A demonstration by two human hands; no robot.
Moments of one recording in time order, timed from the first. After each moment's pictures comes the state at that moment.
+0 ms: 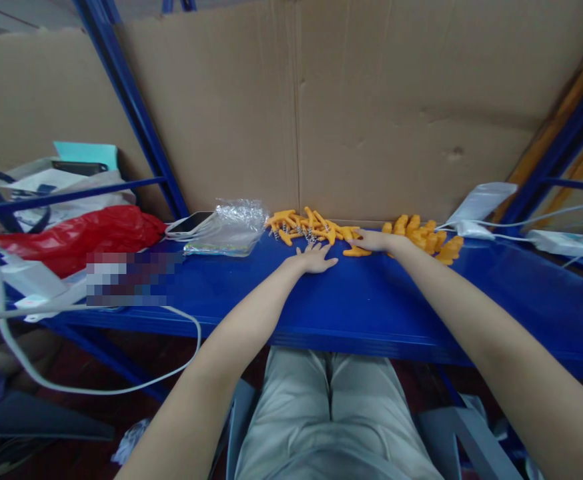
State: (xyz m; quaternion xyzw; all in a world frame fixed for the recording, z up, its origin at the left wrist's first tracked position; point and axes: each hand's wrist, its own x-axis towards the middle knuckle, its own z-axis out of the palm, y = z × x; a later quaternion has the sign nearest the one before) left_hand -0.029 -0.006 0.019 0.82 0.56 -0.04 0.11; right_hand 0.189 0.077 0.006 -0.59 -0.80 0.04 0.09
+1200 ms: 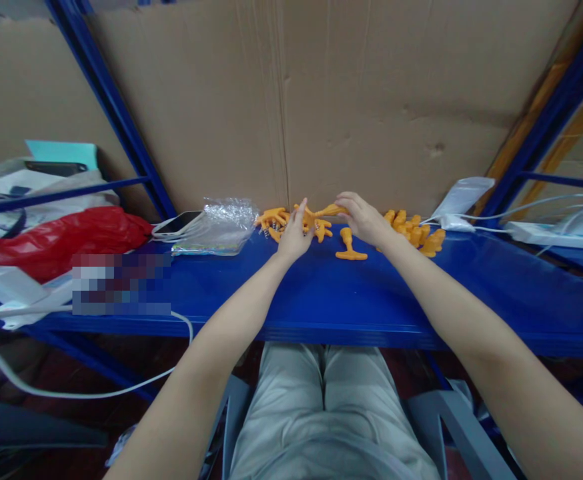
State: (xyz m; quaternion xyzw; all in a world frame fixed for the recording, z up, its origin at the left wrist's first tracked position) left_hand -0.042 0.017 0.013 0.77 0.48 0.41 0.03; right_hand 0.170 0.008 0.048 -0.36 -0.86 -0.17 0.33
